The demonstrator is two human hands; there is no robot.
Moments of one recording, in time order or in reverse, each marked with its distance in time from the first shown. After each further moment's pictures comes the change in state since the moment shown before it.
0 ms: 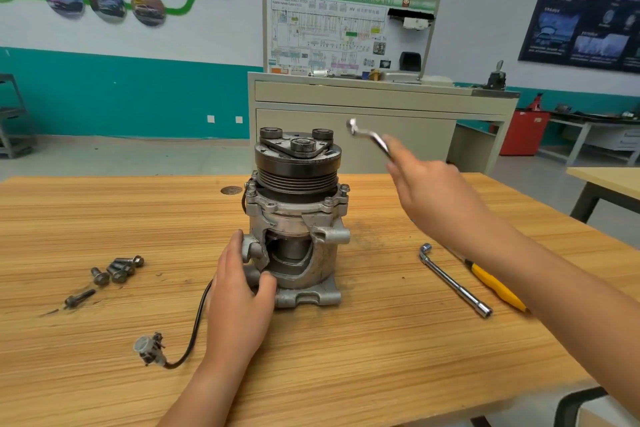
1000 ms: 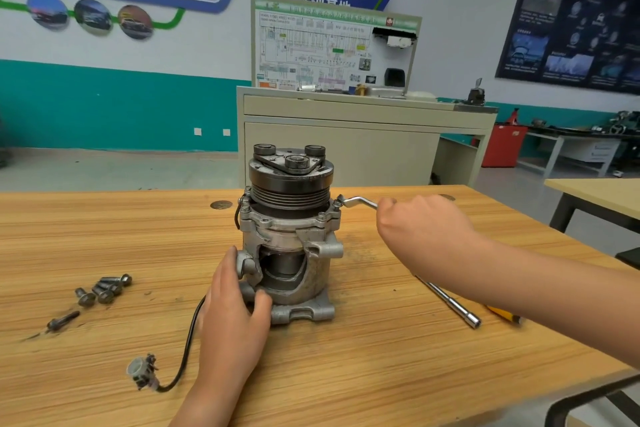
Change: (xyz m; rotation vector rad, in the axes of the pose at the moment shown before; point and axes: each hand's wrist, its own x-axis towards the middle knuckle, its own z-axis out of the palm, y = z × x) left_hand -0.001 0.003 -0.002 0.054 -0.026 0.013; right_hand -0.013 -0.038 -0.037 -0.702 -0.519 -0.233
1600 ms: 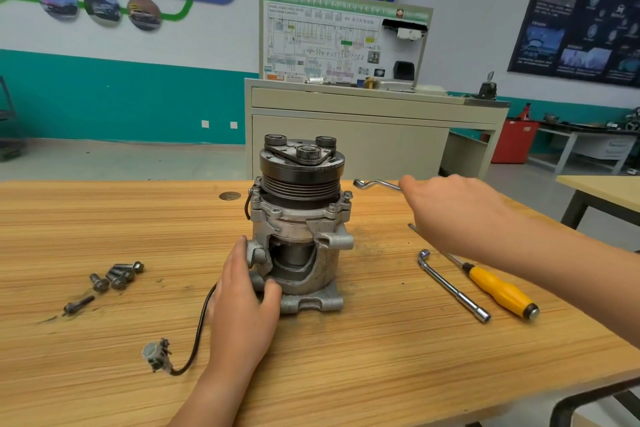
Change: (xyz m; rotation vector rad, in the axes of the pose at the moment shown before) left_hand -0.001 0.003 -0.001 -0.018 0.001 -0.028; right_hand 0.011 0.020 0.020 0.198 0.058 0.181
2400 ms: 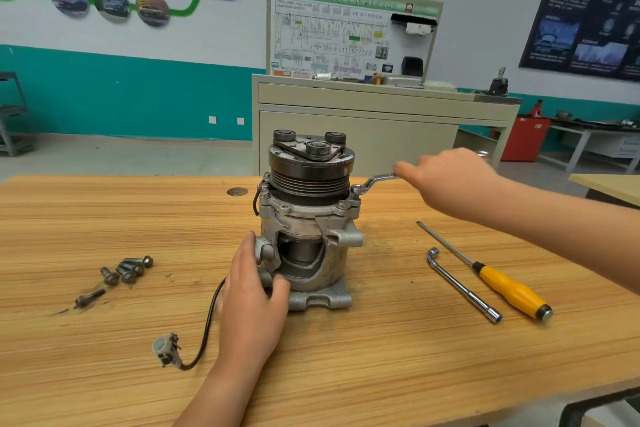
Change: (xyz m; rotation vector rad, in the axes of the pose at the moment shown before) left_hand 0.000 0.001 0.000 -0.006 0.001 0.003; right_hand 0.050 0.024 0.028 -0.176 0.141 -0.184
